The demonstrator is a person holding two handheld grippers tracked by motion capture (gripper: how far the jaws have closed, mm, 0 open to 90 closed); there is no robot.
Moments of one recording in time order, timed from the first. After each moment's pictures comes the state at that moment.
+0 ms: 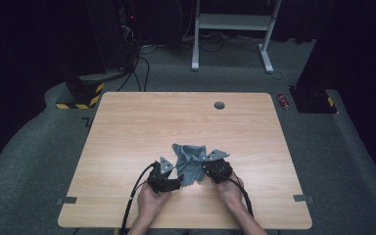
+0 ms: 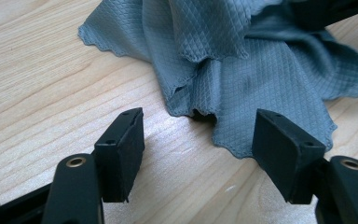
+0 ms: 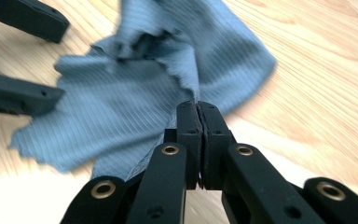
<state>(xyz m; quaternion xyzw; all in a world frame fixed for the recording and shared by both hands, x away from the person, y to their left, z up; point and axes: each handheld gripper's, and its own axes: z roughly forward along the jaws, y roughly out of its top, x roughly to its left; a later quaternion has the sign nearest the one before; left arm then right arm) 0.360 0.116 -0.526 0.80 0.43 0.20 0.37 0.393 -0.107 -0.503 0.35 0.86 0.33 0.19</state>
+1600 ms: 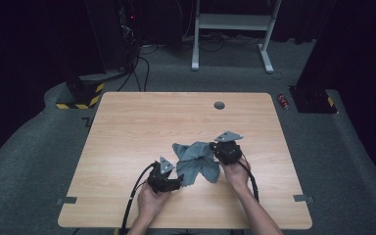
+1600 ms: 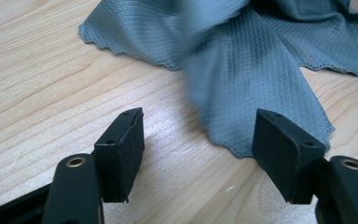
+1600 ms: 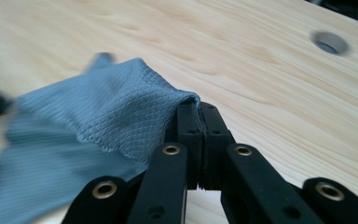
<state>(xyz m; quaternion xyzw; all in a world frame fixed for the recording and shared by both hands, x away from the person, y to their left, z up) 0.360 0.116 -0.526 0.80 0.43 0.19 0.37 0.440 -0.136 -0.470 0.39 0.81 0.37 0.22</state>
